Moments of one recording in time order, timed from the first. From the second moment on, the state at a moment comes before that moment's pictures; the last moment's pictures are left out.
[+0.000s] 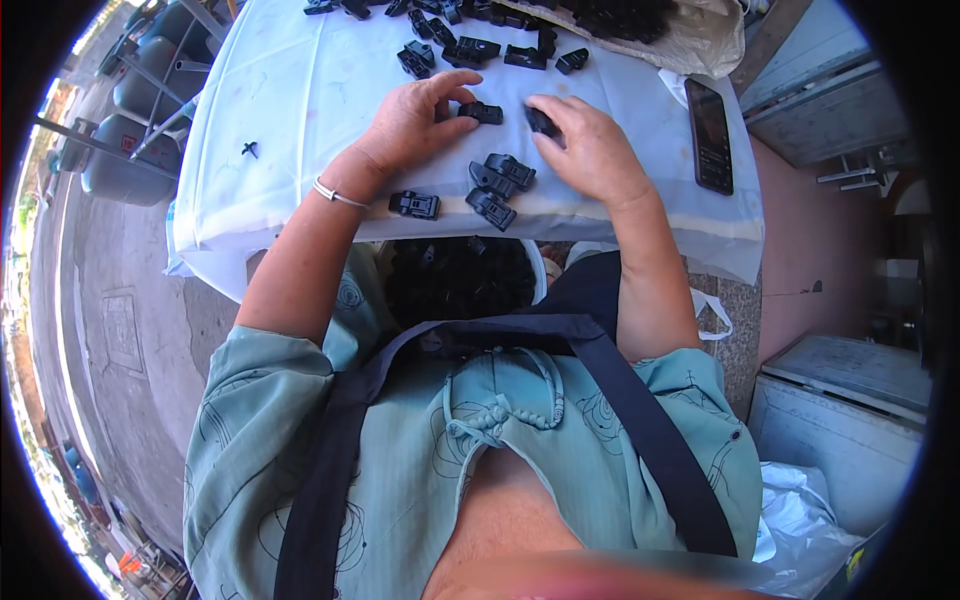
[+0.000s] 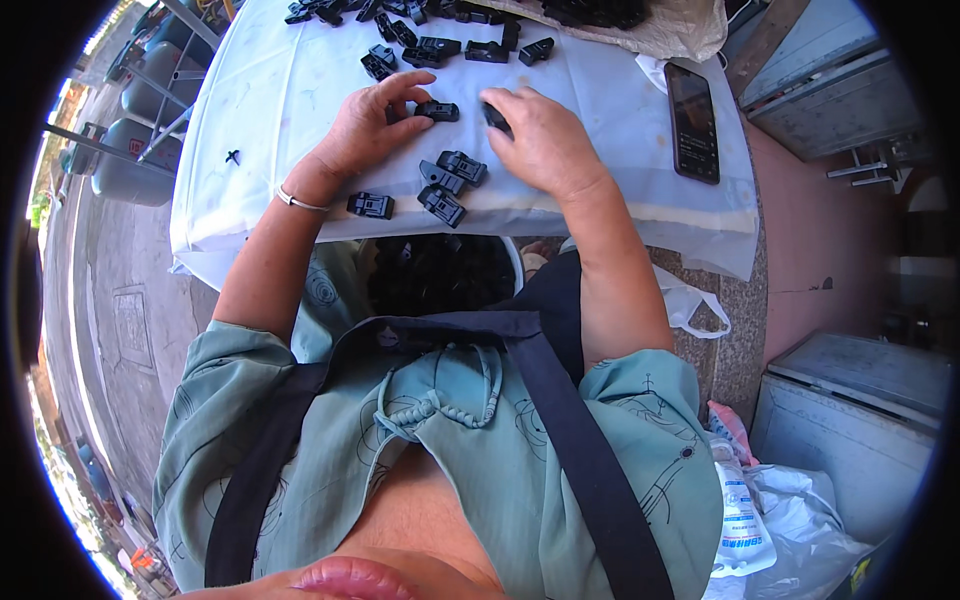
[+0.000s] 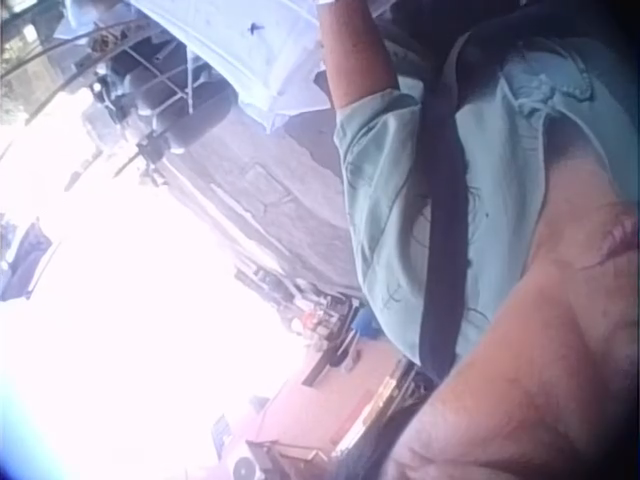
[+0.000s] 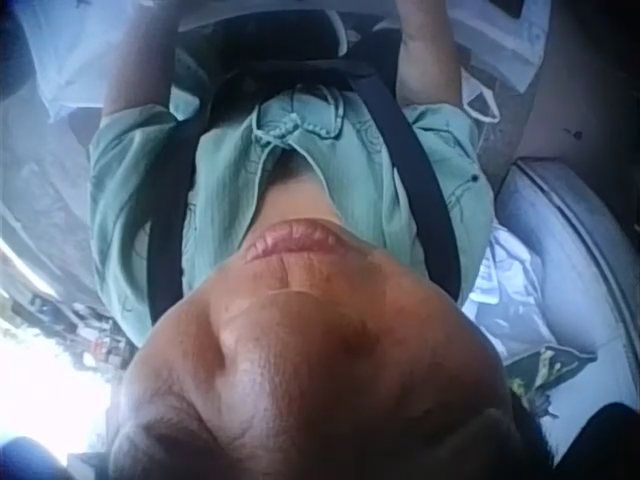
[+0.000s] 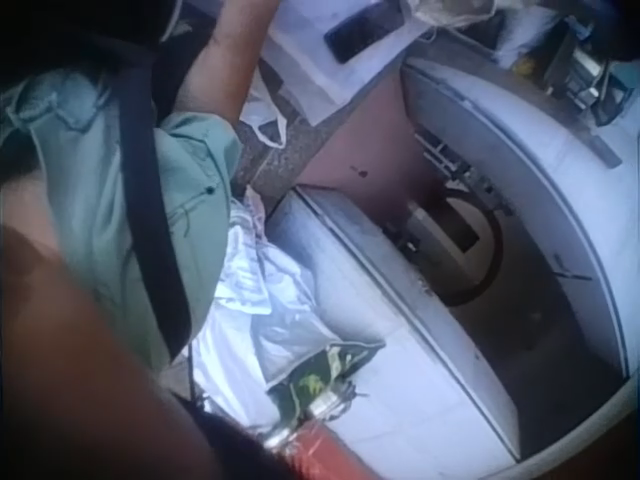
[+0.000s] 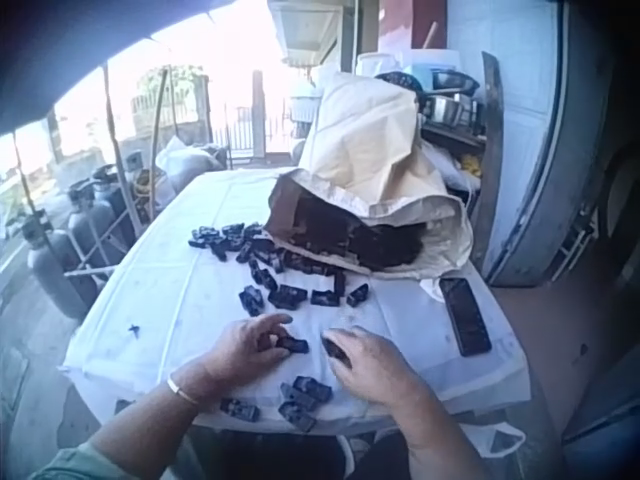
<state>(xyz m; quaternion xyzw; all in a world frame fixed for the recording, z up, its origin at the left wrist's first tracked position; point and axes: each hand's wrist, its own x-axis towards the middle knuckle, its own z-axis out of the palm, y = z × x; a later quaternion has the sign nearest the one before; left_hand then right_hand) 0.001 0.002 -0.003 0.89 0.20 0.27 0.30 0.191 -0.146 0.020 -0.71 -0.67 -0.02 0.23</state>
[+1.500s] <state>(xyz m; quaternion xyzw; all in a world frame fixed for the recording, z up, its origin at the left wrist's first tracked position) 0.048 0.024 0.022 0.95 0.25 0.17 0.00 0.176 -0.130 -0.004 -0.62 -0.74 -0.05 0.26</state>
